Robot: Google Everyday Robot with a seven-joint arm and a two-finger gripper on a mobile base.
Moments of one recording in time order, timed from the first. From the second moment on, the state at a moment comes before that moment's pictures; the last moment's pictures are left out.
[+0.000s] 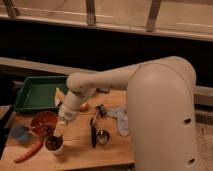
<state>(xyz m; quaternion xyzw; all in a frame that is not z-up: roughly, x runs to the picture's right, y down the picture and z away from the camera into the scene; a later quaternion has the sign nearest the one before) -0.207 0.196 0.664 -0.57 -0.25 0.11 0.77</state>
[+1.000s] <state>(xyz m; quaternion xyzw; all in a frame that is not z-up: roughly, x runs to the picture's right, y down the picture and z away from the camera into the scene) -0.214 0.178 0.643 -0.55 -0.25 0.07 0.79</state>
